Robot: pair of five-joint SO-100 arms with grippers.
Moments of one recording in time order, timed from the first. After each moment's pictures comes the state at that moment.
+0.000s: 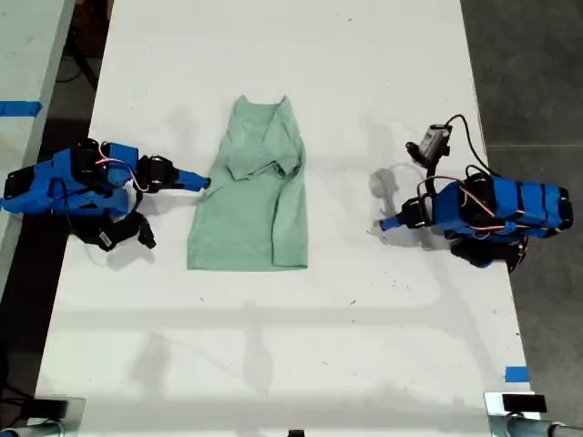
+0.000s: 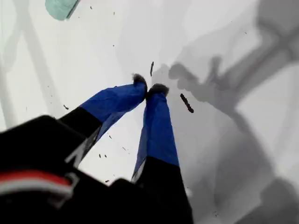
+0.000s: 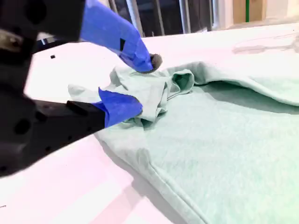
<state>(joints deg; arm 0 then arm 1) -19.1 205.4 186.2 58.0 14.6 7.2 199.7 174.7 75.6 -22.0</state>
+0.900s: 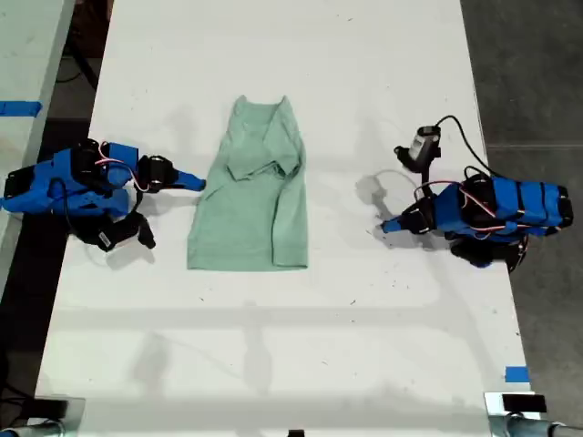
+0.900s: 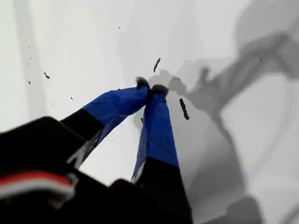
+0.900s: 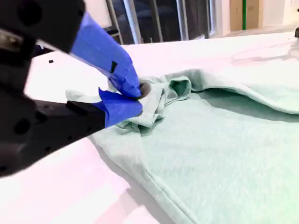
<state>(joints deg) -18.5 205.5 186.2 56.5 14.6 5.4 199.7 174.7 75.6 -39.6</state>
